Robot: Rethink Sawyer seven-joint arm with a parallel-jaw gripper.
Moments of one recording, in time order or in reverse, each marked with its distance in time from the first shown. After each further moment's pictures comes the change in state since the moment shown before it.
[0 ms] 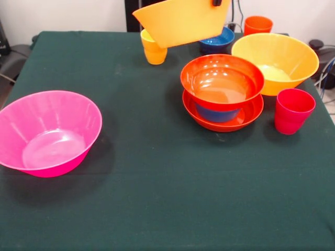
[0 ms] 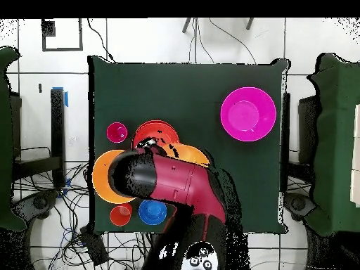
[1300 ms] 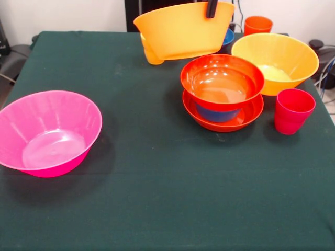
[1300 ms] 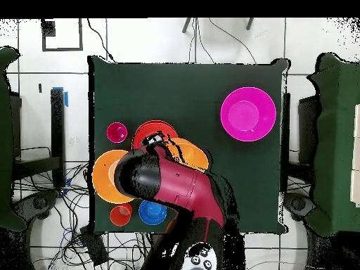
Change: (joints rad) arm 0.024 0.042 -0.043 0.039 0.124 -0.155 0.059
